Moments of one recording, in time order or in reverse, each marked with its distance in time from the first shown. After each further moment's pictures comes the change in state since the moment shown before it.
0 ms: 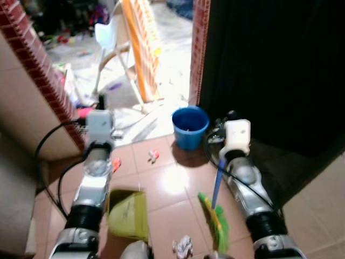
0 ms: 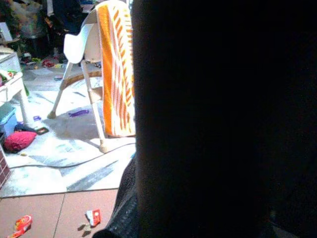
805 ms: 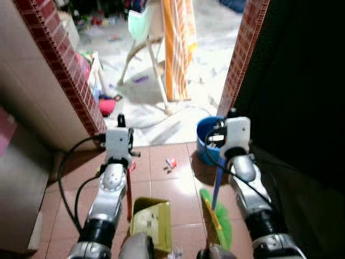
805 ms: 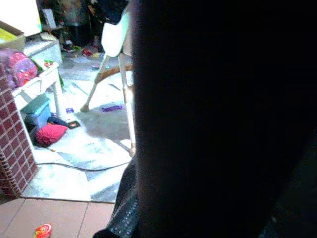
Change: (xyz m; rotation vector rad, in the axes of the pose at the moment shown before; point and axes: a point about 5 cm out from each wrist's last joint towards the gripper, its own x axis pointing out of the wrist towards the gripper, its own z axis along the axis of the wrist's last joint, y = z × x) left arm -0.028 -0.031 -0.034 -0.101 0.145 -0.107; right arm 0.002 0.003 0.004 0.011 0.010 0.001
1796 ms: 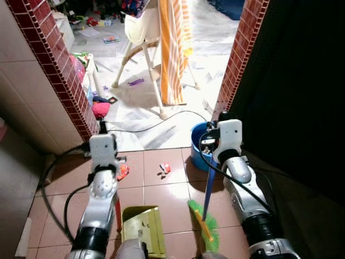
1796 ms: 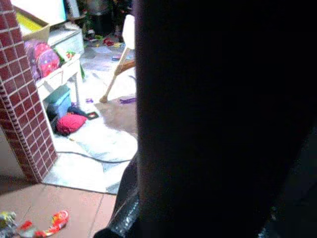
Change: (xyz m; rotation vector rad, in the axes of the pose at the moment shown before) left arm -0.008 0.019 -0.010 0.013 0.021 0.135; right arm -0.005 0.015 0.000 0.019 0.046 0.109
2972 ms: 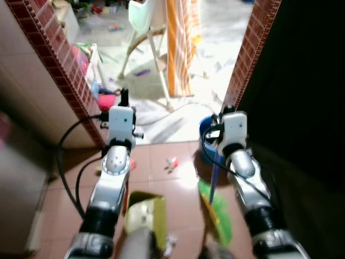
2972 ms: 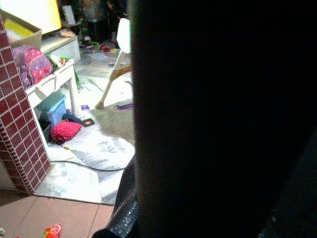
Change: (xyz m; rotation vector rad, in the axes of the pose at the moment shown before) left arm 0.016 -0.034 0.061 0.048 -0.144 -0.115; right arm 0.008 -0.018 0.007 -0.024 -0.062 -0.043
